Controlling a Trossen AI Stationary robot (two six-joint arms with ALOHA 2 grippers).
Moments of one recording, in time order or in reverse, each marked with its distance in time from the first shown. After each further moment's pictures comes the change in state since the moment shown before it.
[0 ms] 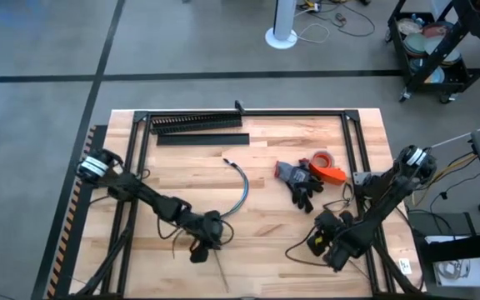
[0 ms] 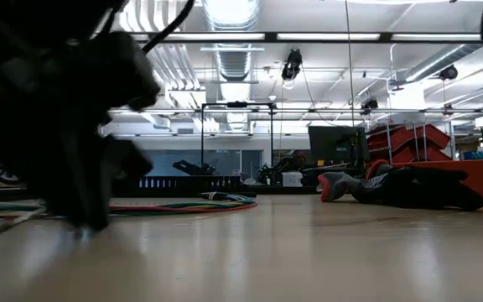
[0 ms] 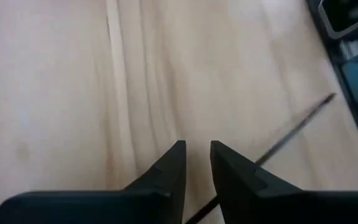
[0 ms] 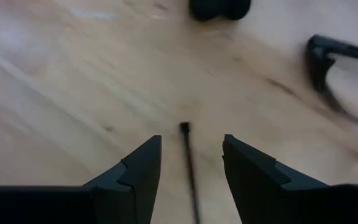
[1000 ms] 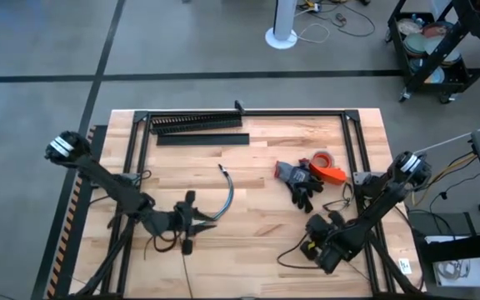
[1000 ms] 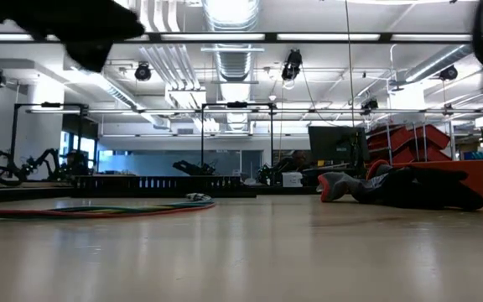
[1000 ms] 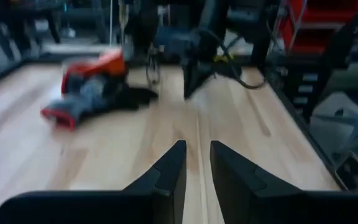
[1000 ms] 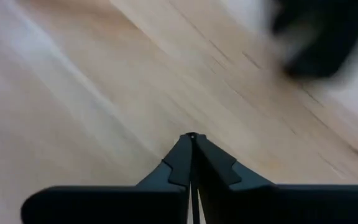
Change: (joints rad) left arm -0.191 -0.430 -0.159 0.224 -0.740 0.211; right arm -0.055 0.093 0.056 0.131 0.130 -0.234
